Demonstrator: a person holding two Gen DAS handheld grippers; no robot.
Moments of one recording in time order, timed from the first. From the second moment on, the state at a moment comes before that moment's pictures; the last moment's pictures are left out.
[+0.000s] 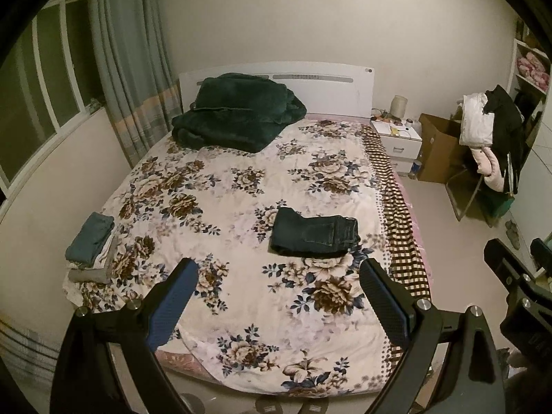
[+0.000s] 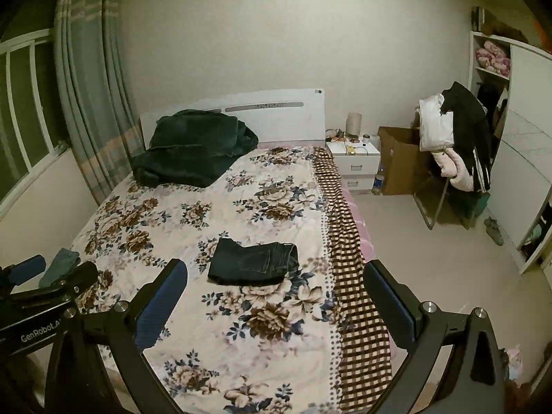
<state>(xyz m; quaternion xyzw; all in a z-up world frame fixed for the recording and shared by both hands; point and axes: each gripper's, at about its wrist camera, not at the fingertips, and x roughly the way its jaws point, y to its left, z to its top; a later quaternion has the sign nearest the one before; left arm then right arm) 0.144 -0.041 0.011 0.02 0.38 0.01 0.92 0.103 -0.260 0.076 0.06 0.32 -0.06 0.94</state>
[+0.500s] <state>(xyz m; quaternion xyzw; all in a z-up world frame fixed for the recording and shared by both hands) 0.138 -0.037 0.009 0.02 0.39 0.01 0.92 0.100 -0.255 0.076 0.05 0.33 -0.07 0.94</state>
